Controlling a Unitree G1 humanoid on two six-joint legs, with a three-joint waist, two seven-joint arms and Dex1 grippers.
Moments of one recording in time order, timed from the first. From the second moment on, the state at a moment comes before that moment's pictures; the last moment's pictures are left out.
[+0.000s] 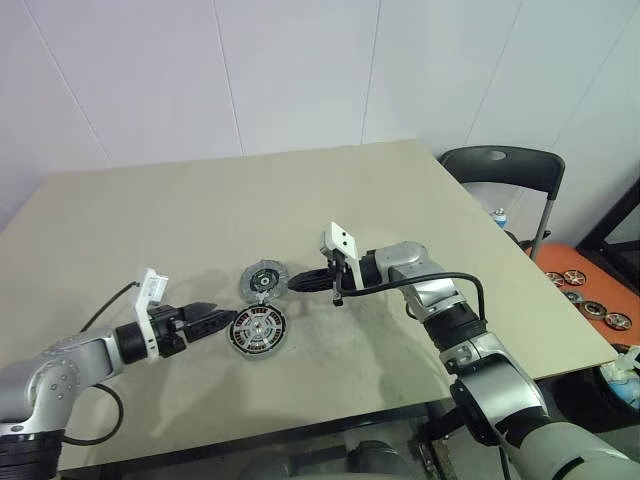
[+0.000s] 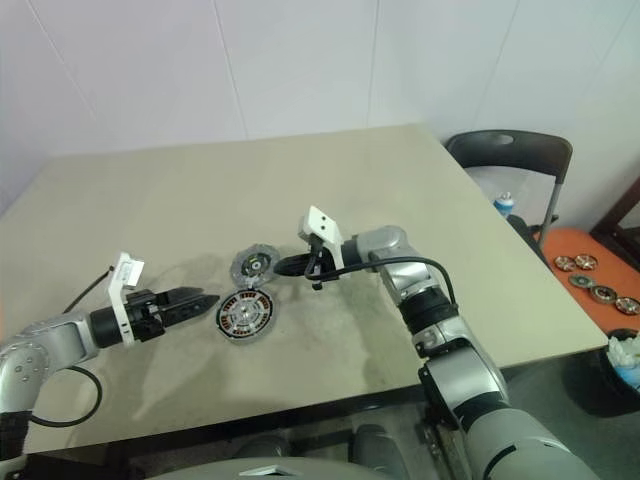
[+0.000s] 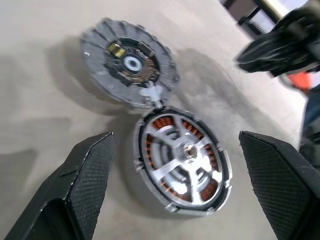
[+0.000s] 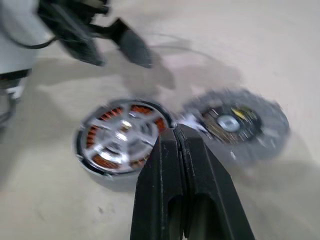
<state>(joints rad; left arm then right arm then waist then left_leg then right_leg) 0.02 0.74 0.33 -0.22 -0.87 0.96 -0.79 -0.75 -0.24 0.31 0.46 0.16 0.34 1.30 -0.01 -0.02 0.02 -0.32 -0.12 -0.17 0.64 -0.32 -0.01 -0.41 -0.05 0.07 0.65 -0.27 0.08</state>
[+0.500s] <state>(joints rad) 0.07 0.80 0.37 -0.24 -0.83 0.91 -0.82 -0.78 -0.13 0.43 0.58 0.09 0.28 1.34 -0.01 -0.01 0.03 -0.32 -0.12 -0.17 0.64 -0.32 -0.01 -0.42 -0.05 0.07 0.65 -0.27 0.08</state>
